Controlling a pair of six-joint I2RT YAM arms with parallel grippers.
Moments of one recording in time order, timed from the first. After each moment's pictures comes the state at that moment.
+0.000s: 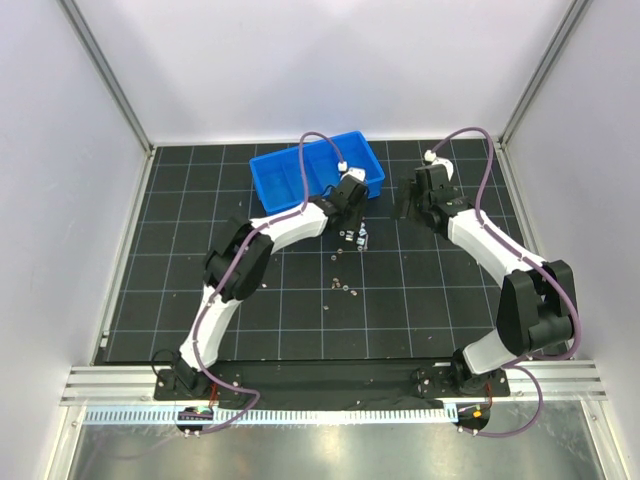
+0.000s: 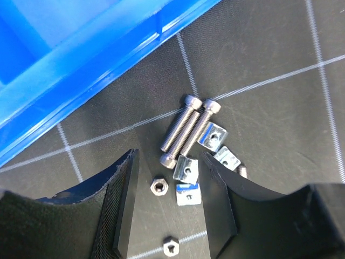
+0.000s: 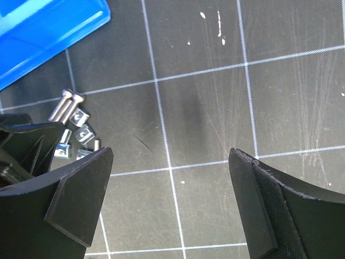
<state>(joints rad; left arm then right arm) -0.75 2.24 1.72 -0.30 -0.25 -0.37 0.27 1.52 1.09 -0.37 0.23 0.39</state>
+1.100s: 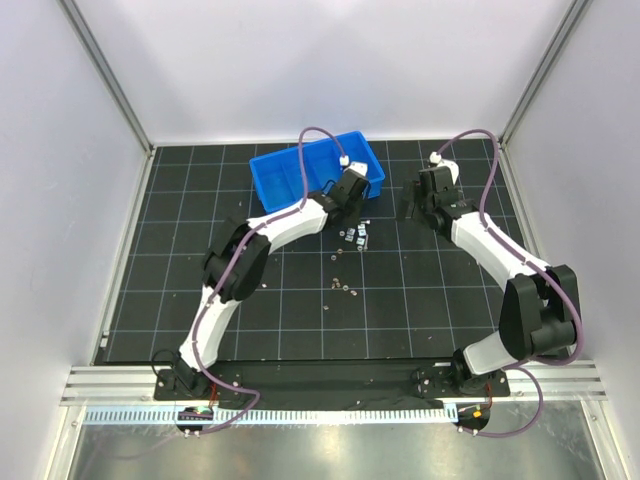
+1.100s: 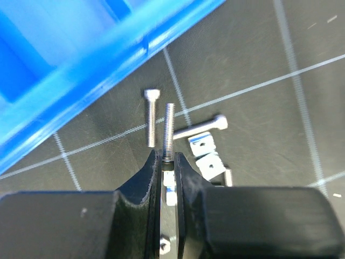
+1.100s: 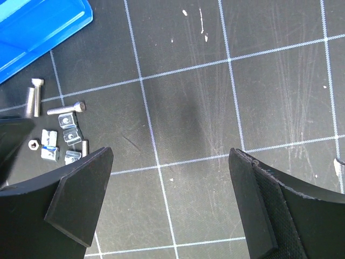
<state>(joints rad) -0.75 2.26 1.78 -0.33 -0.22 -0.37 0.25 1.49 1.06 -0.37 0.25 0.39</state>
